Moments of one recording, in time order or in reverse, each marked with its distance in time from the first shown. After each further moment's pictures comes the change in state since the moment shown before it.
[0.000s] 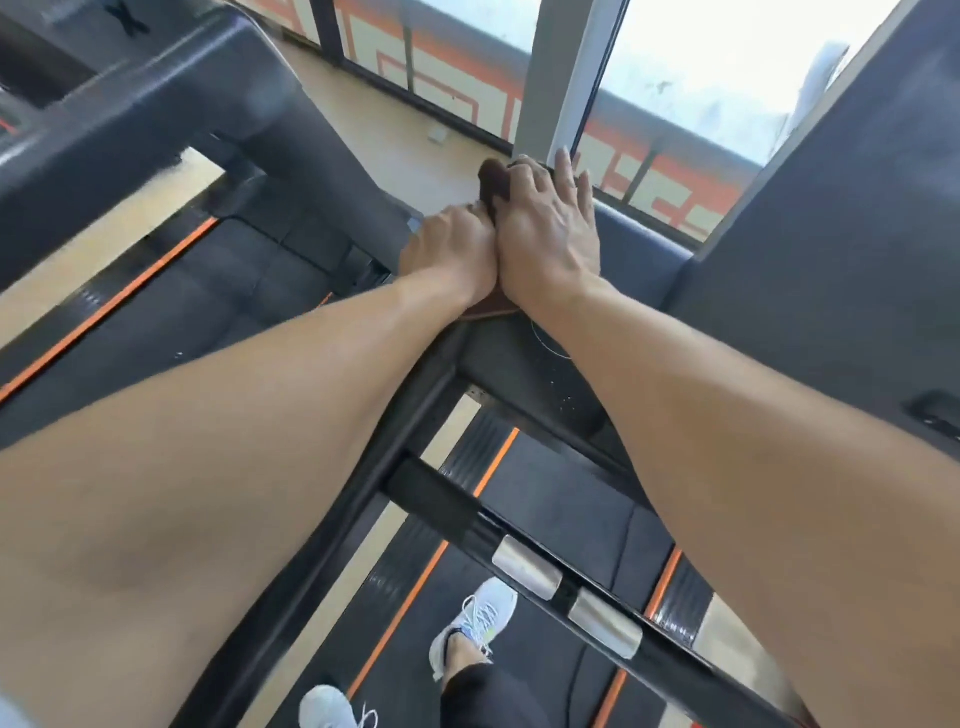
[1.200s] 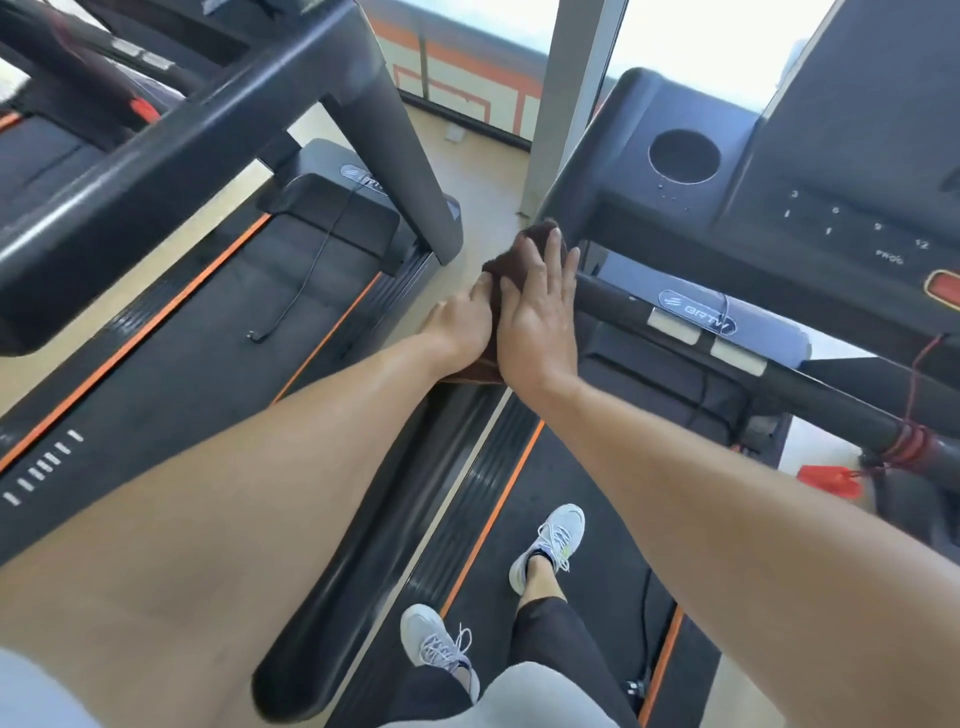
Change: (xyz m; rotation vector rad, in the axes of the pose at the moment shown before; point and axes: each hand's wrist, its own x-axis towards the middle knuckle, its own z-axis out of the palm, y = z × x) left_hand -0.191 -0.239 -0.044 -0.185 -0.258 0.009; right_hand -0.277 -0.172 0.083 0.529 0.105 0.223
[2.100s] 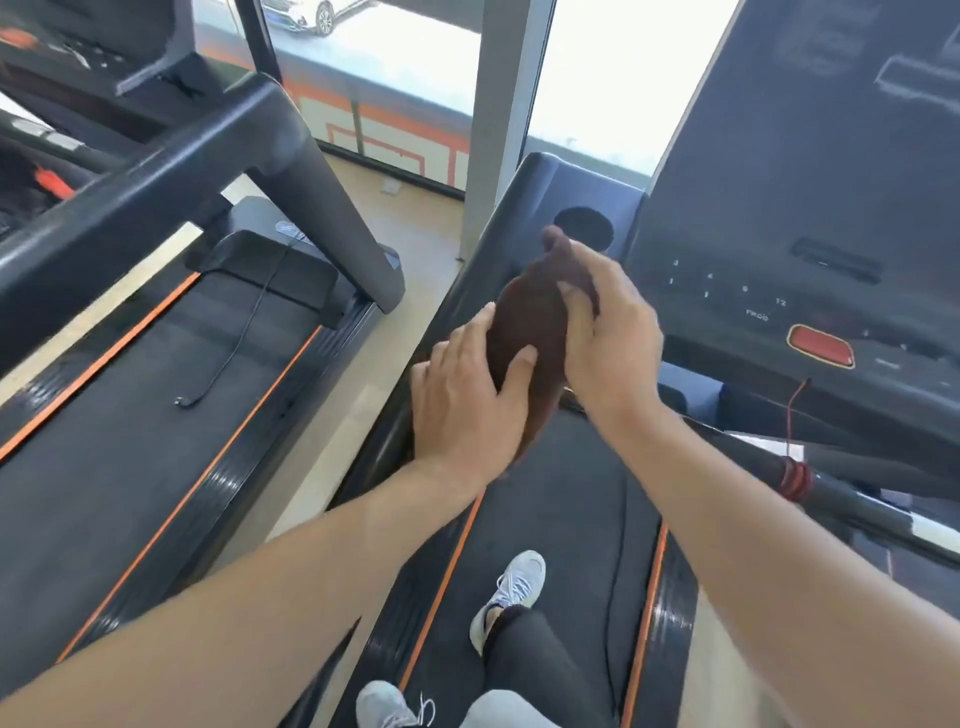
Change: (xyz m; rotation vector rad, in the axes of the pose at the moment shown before) left_hand -0.081 0.083 0.037 0.093 0.333 0.474; right_hand 0.015 -0.006 -0.155 0.021 0.287 -0.146
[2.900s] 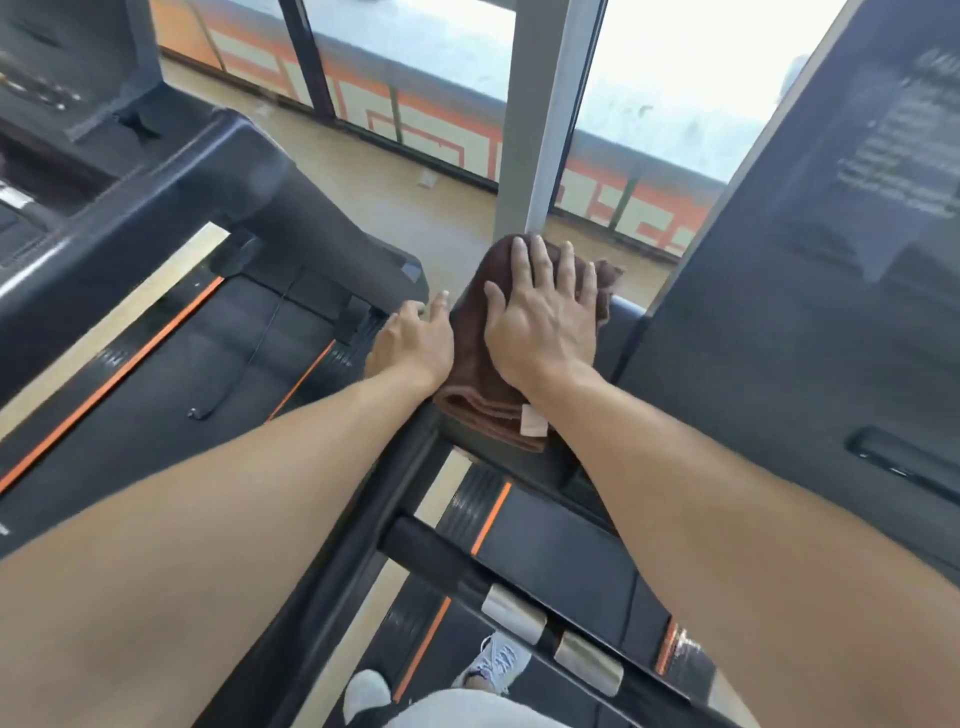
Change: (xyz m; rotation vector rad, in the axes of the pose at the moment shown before) left_hand 0.293 -0.015 0.092 0.089 -0.109 -0.658; right_hand 0.248 0.114 0.098 -0.657 -0.399 -0.049
